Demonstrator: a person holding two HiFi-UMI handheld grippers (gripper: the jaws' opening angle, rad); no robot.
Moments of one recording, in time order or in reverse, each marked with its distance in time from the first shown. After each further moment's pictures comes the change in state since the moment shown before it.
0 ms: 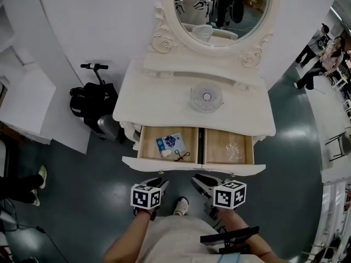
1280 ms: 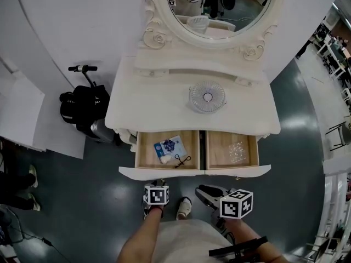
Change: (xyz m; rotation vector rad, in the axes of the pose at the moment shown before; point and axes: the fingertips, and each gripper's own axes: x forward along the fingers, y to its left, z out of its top) left arm 0.090 0.097 -0.042 0.013 0.204 0.334; right arm 0.011 -0.024 -0.014 0.078 0.062 -0.018
